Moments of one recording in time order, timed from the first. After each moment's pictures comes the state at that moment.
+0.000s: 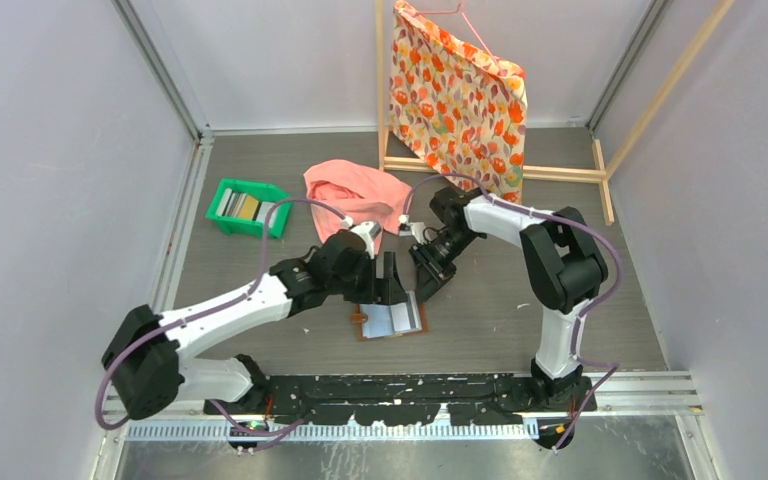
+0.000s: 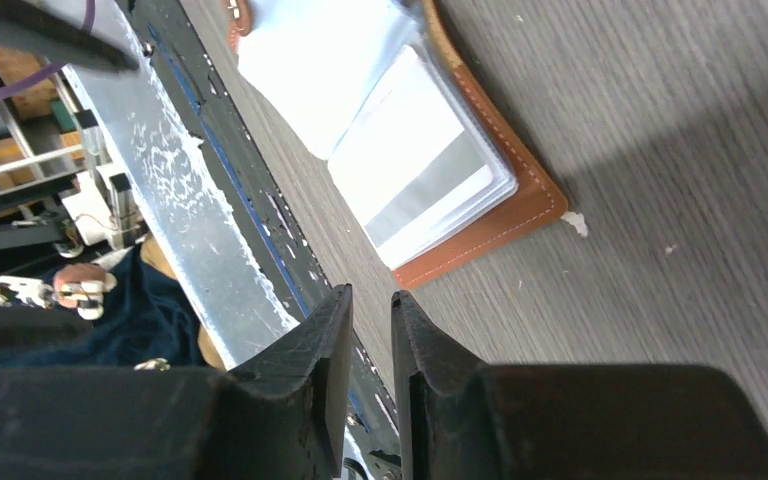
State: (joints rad) left arm -0.87 1.27 0.81 -0.27 0.14 -0.75; right arm 0.50 1.94 1.27 -0.94 -0.84 -0.26
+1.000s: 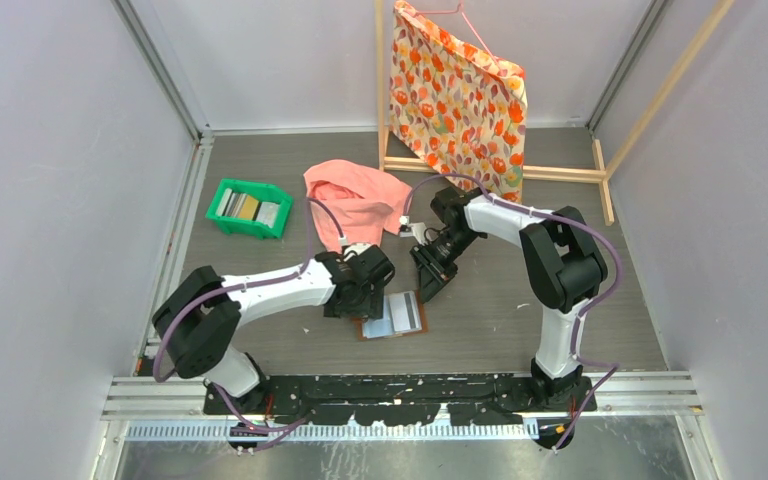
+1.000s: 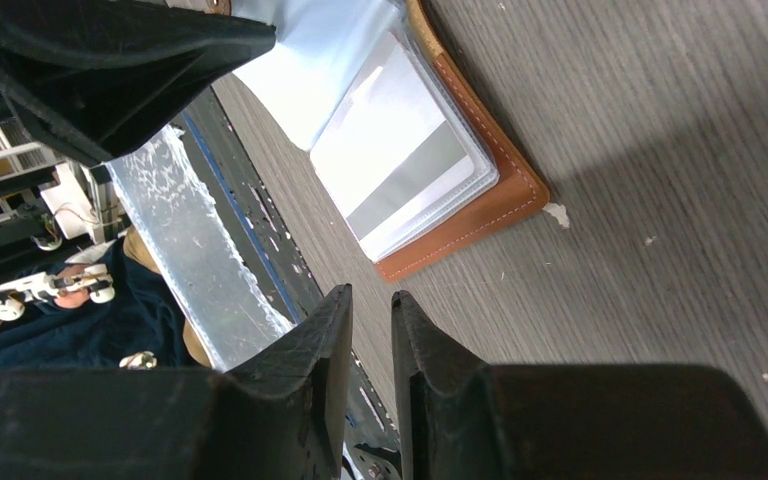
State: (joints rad) left arm -0.93 1.53 0.92 -0.69 -0.22 -0.86; right arm 0.49 1.93 1.27 -0.96 -0.81 -0.31
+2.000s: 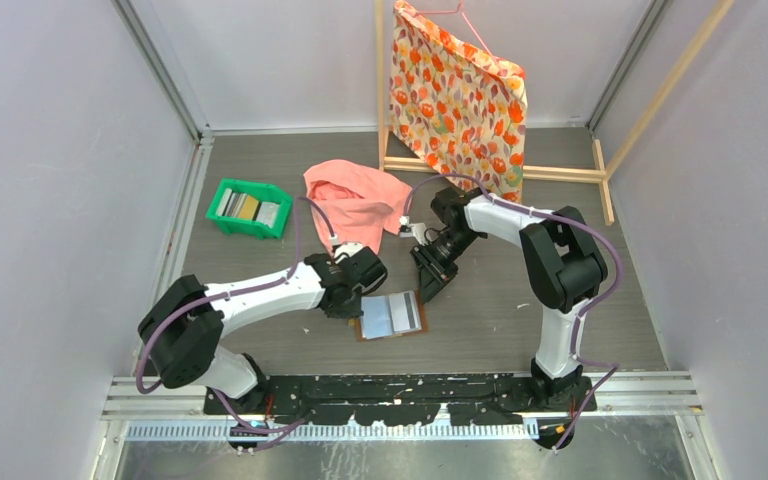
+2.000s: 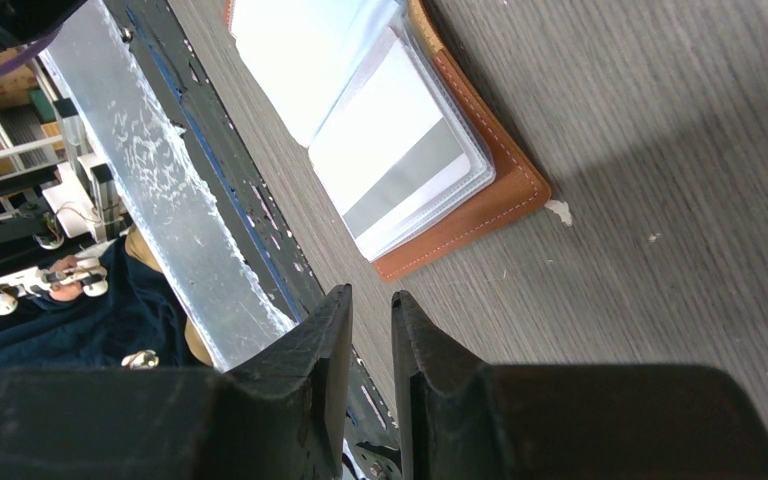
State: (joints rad) left arm -0.93 1.46 0.90 -0.76 -0.30 -0.86; right arm 0.49 1.93 1.27 -0.96 -0.81 -0.31
